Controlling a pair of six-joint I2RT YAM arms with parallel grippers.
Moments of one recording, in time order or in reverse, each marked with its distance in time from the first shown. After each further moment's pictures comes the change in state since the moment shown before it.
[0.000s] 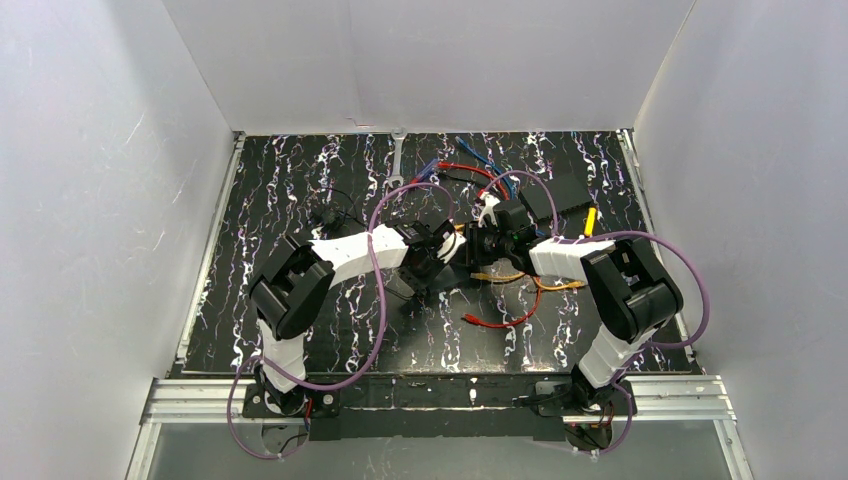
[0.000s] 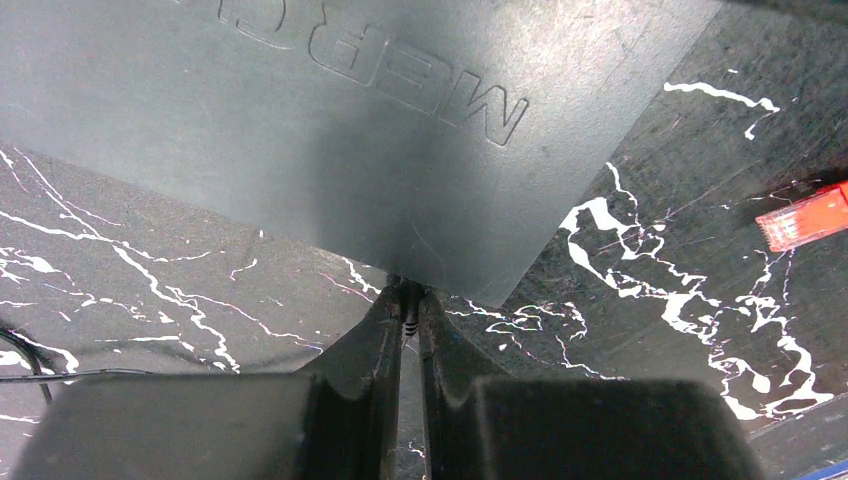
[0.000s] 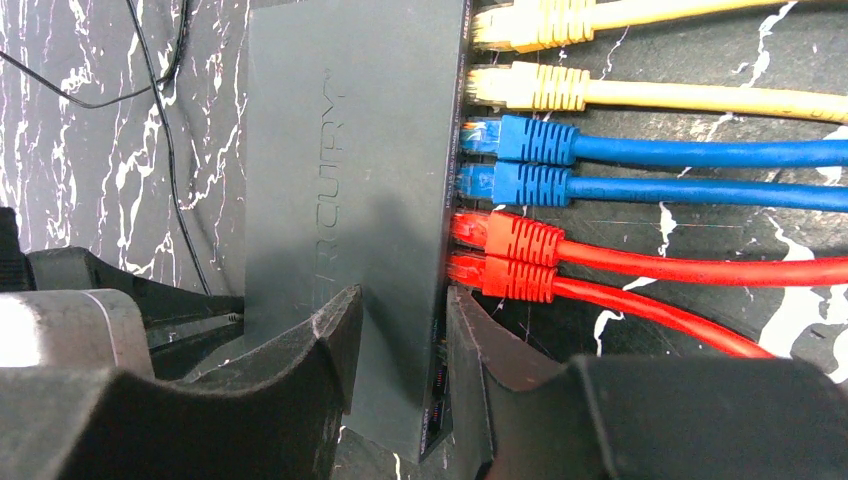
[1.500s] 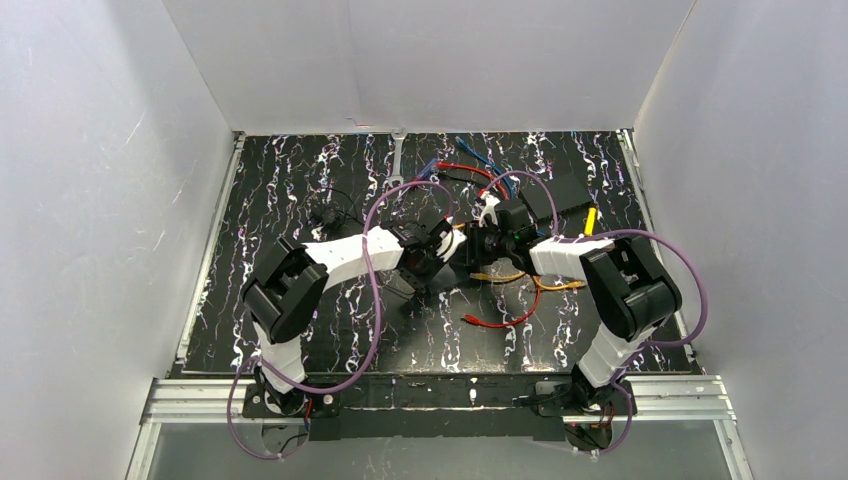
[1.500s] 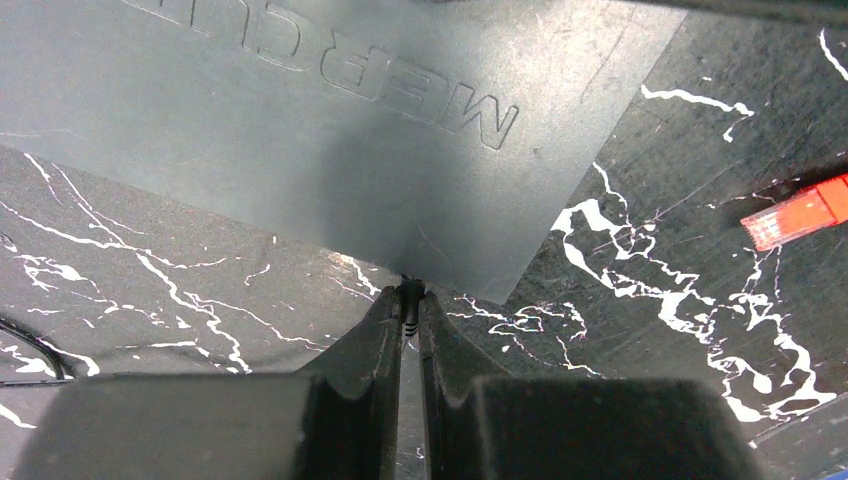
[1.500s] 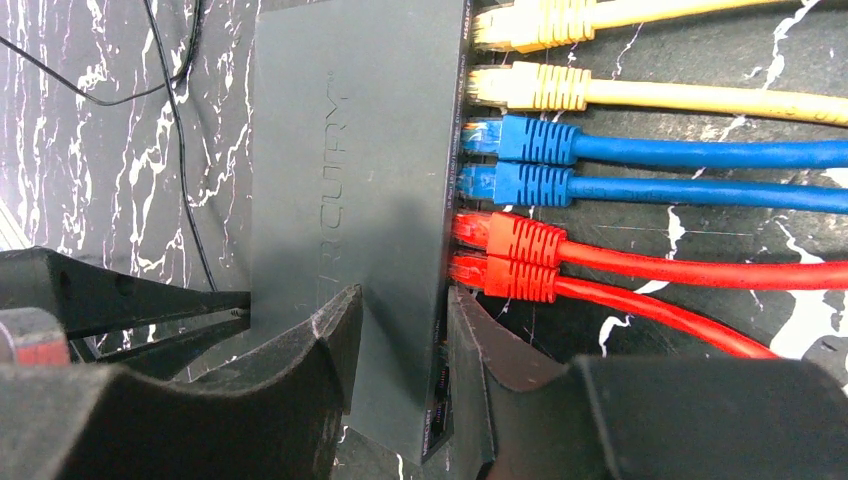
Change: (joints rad) left arm 0.004 -0.032 -0.026 0.050 0.003 0.016; right arm -0.008 0.011 0.000 0.019 -0.033 0.008
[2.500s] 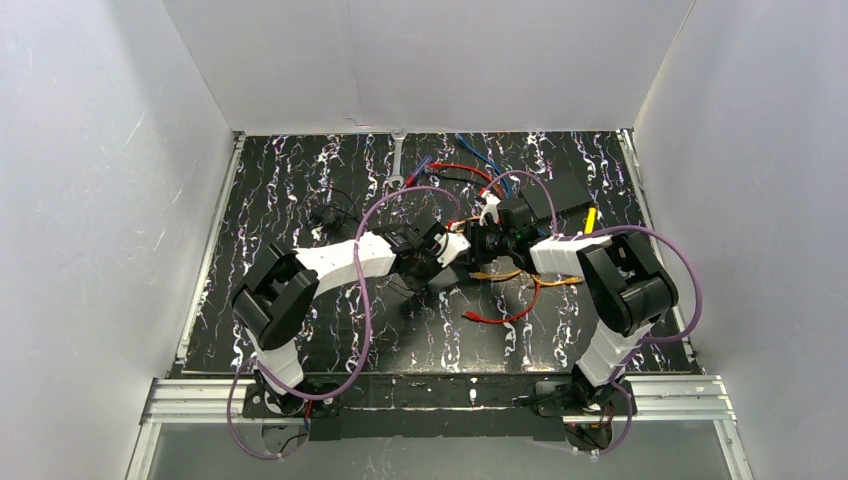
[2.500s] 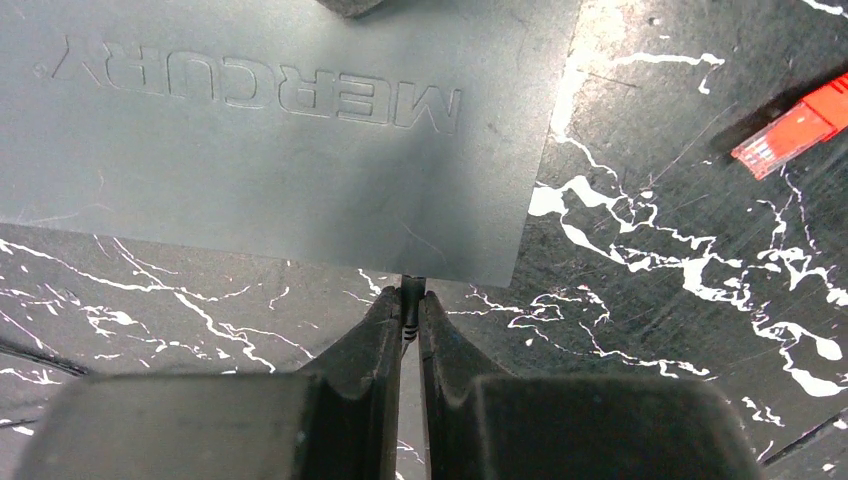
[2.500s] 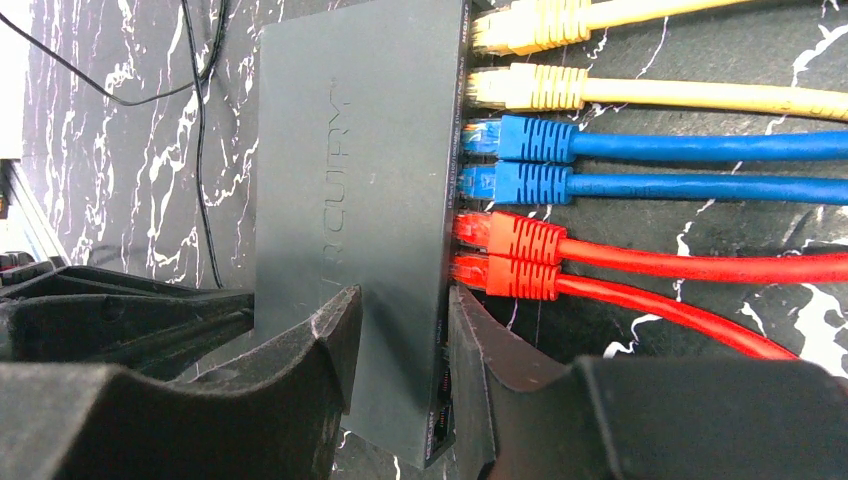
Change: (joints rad) left arm 0.001 -0.070 -0.089 0.115 0.042 0.214; right arm -0.021 0.031 0.000 0.056 -0.072 -0.002
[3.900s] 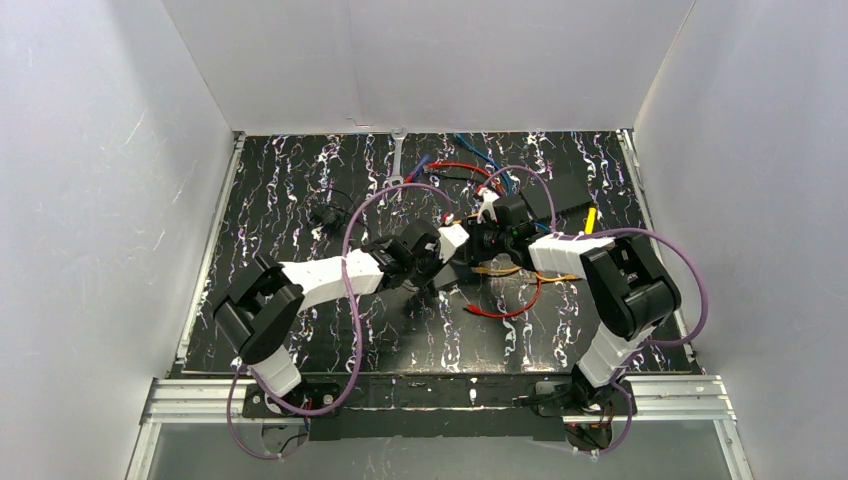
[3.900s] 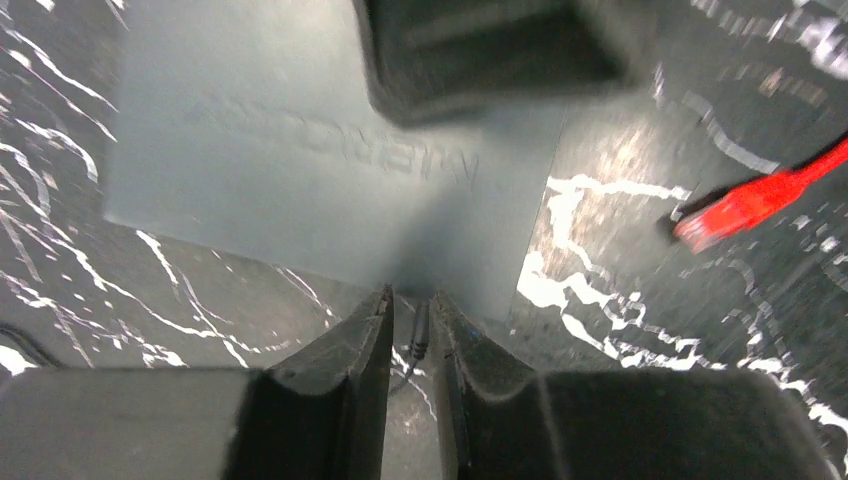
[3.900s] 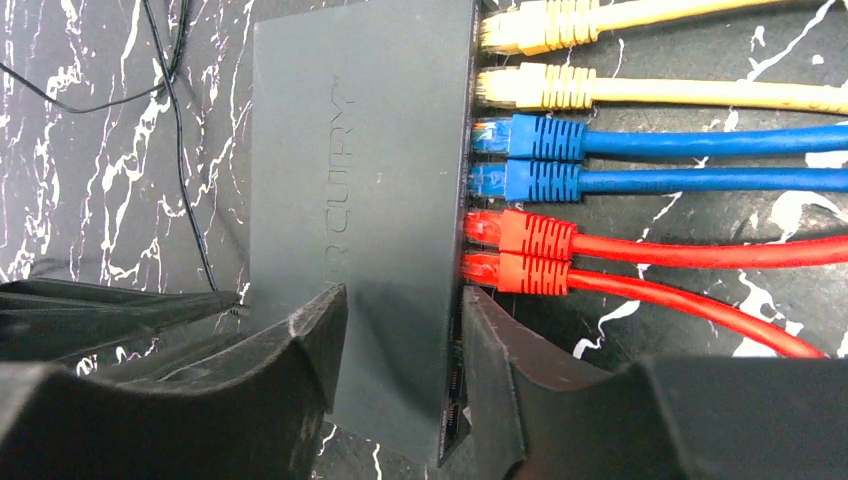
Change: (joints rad) left arm -0.025 -0.093 -0.177 0.319 -0.091 -0.071; right arm 0.014 -0.016 0.033 -0.065 0.089 -0.065
